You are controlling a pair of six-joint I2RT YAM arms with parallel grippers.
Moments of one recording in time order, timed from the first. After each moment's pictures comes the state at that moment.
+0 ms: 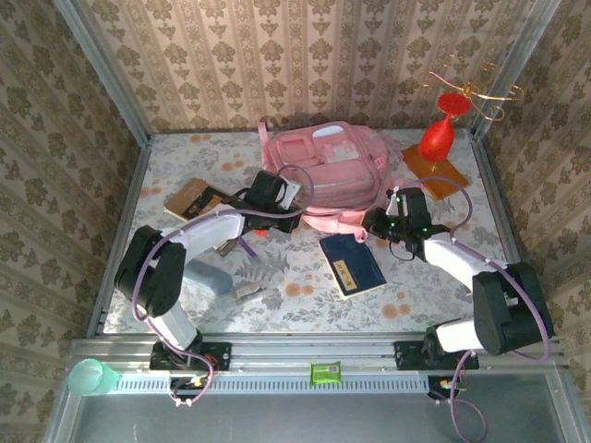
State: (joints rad) left arm -0.63 1.68 1.11 -0.31 0.23 -0.14; right arm 0.19 1.38 0.67 -0.03 -0.34 0.65
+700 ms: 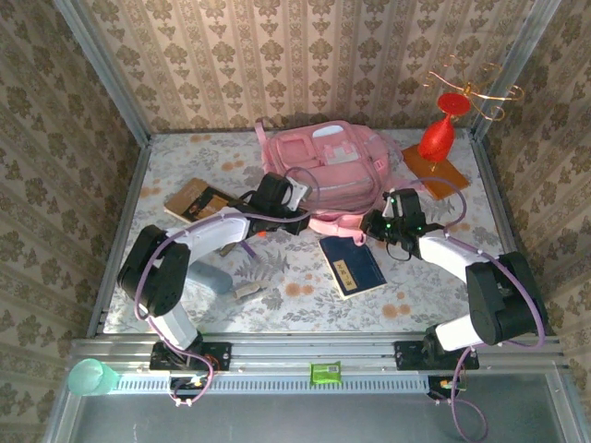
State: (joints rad) left arm -0.65 1.69 1.08 -0.22 0.28 -0.19; right arm 0.21 1.44 0.68 -0.03 -0.30 0.65
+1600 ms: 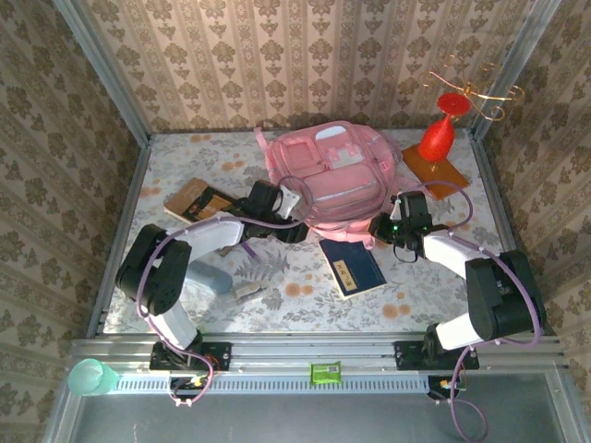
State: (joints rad) left arm -0.62 1.70 0.99 -0.16 0.37 -0.08; right arm 0.16 1.46 0.67 -0.06 -0.32 0.61
